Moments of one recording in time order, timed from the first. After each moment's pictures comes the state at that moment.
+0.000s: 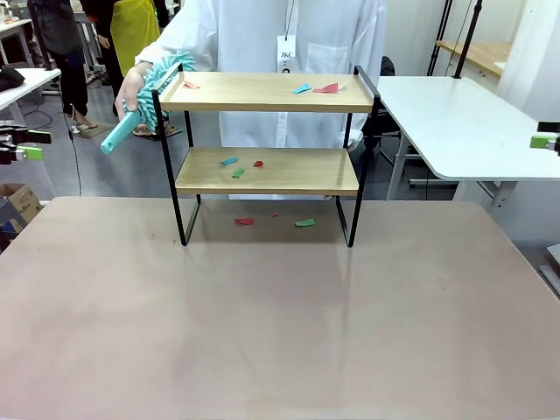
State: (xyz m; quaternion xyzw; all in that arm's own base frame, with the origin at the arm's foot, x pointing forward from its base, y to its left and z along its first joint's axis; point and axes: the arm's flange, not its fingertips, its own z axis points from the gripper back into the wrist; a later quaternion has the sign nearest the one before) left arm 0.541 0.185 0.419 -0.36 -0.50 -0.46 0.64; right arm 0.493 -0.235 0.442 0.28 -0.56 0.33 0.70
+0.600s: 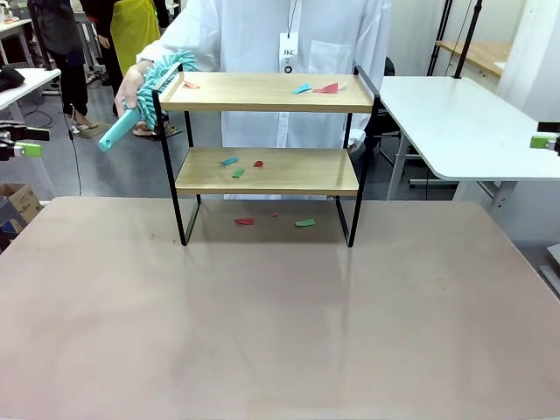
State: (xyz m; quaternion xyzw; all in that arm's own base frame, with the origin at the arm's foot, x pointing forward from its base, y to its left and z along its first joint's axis) left arm 0.539 0.186 0.431 -0.36 -0.50 -0.45 0.65; right arm 0.493 -0.235 0.442 0.28 -0.56 0.33 0.70
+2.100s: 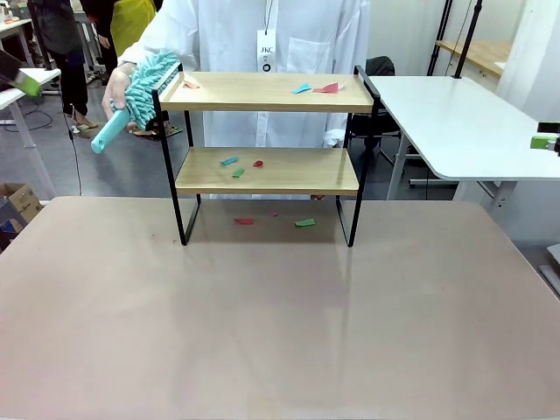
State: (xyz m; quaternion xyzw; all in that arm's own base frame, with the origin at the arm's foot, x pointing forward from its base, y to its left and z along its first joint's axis) left arm 0.372 -0.006 0.640 -0.06 -0.36 -0.22 0.90; right arm 0.493 -0.235 0.441 0.28 -0.56 0.33 0.70
